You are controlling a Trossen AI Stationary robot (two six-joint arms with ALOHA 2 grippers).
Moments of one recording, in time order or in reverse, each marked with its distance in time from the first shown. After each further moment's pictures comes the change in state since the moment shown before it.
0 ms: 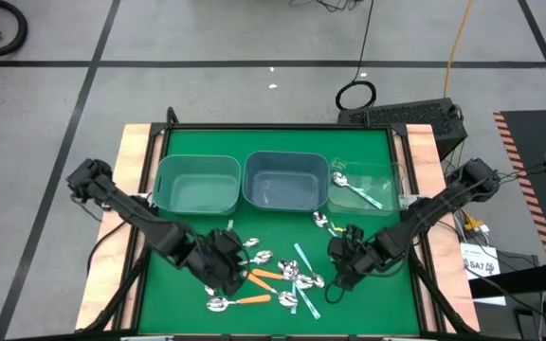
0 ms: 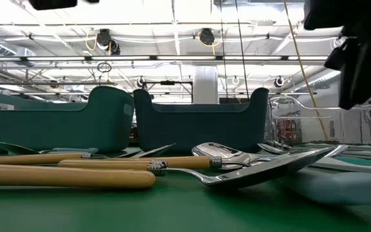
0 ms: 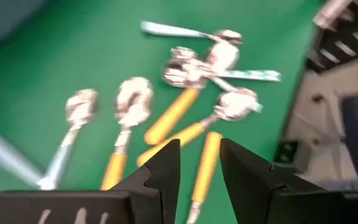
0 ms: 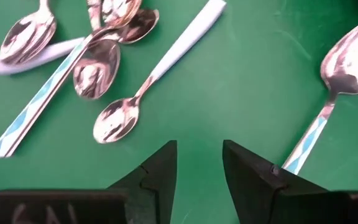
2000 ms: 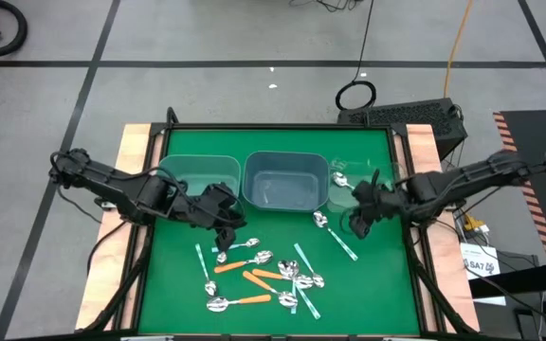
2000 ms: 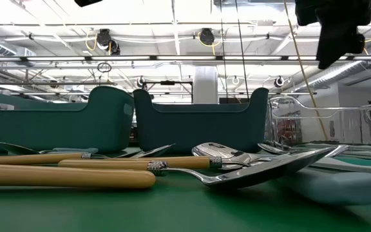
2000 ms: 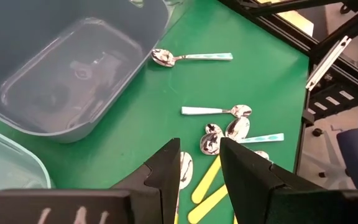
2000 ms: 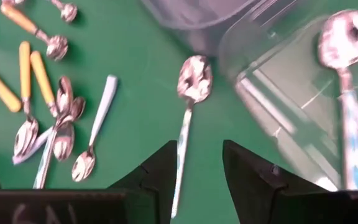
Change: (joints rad) left arm 0.254 -0.241 0.000 -0.060 0.017 0.288; right arm -0.319 -0.440 0.001 -0.359 -0.070 0.085
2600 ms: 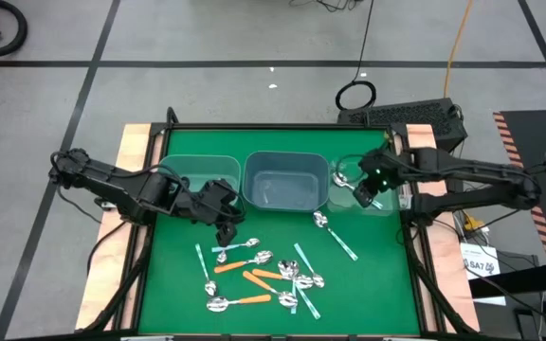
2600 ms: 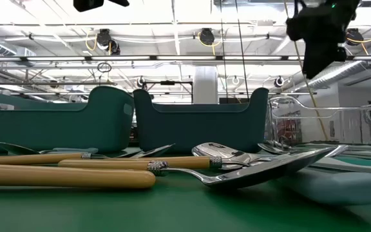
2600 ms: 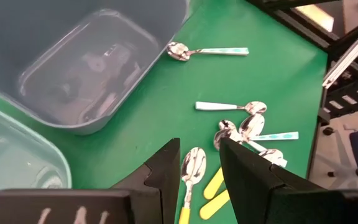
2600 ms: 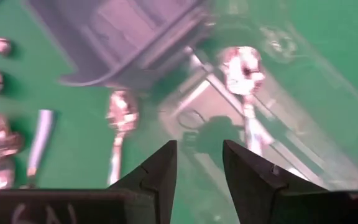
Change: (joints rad) left arm 0.032 -0.007 0.000 -0.043 0.018 -0.005; right arm -0.467 -0.097 0.000 -0.081 -0.128 -0.368
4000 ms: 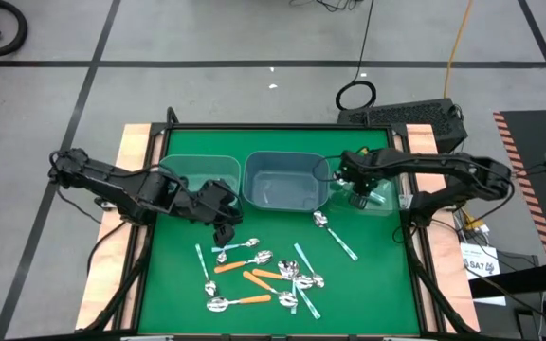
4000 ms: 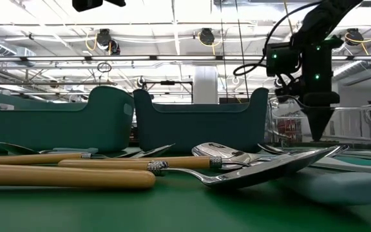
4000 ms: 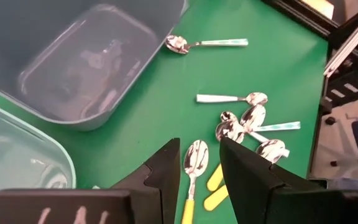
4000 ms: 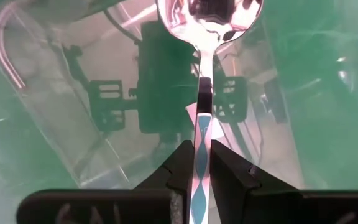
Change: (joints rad) left arm 0.006 -0.013 0.000 -0.028 0.020 0.031; right arm -0.264 0.392 -0.216 0.198 0.020 -0.581
